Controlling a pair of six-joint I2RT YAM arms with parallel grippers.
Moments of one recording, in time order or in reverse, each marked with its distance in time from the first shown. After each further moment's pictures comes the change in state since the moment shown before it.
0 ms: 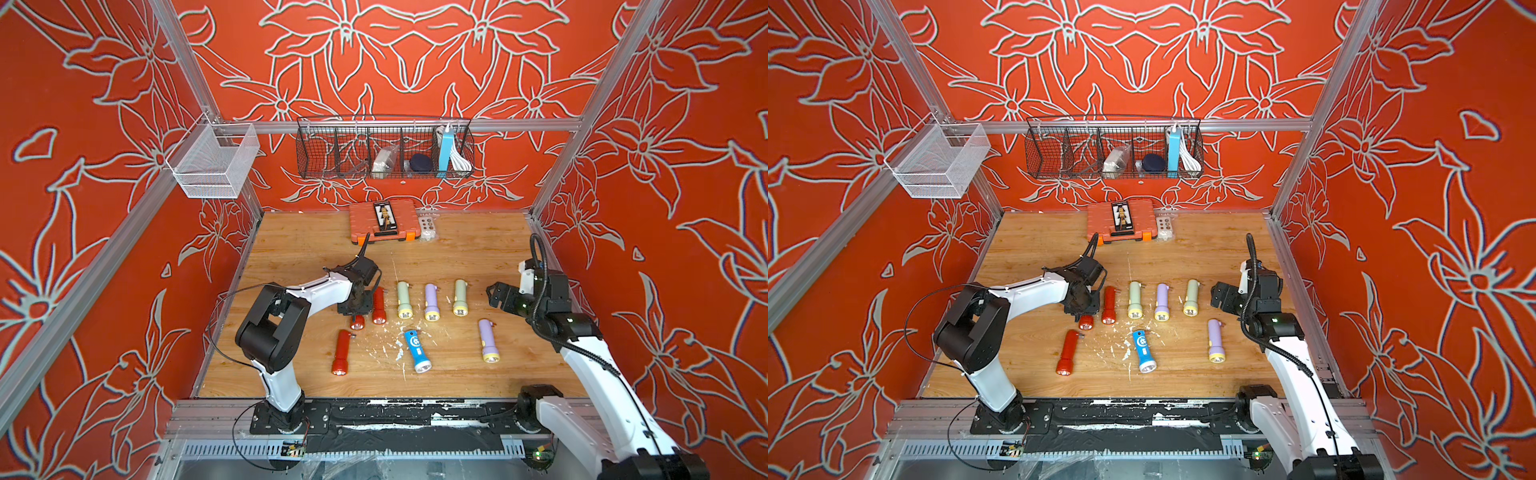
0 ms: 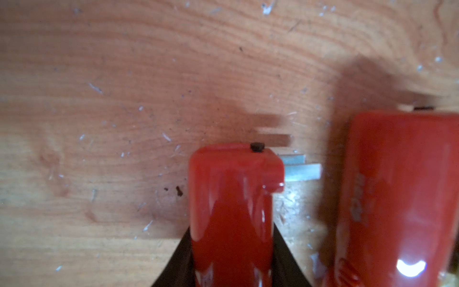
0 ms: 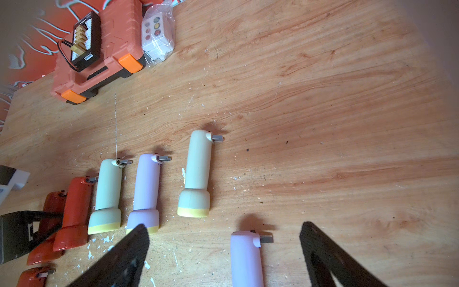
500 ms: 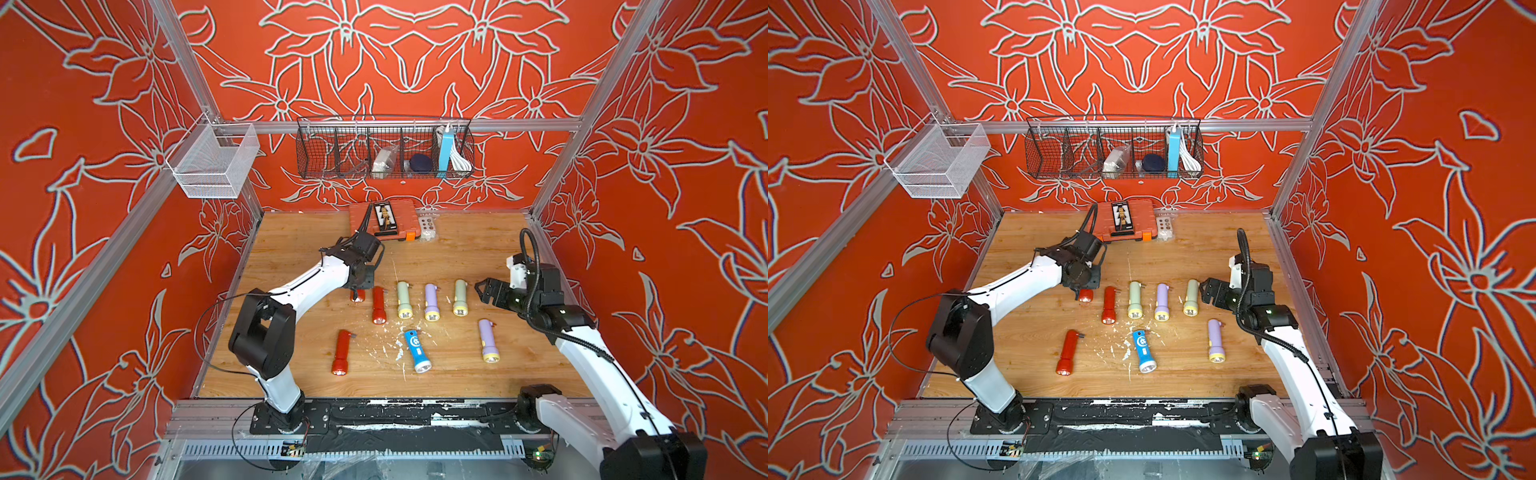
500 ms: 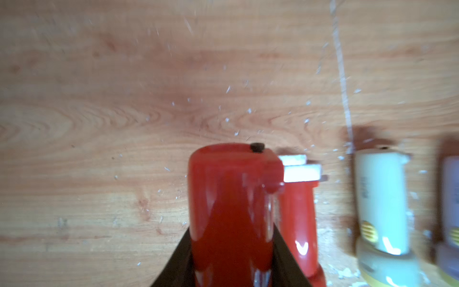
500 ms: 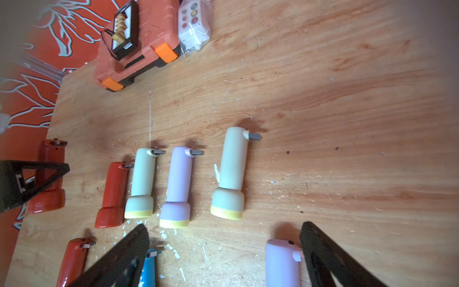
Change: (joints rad) left arm 0.001 -0.090 0.263 -0.127 -0.101 0.132; right arm 0.066 0.092 0.048 0.066 -0.125 0.025
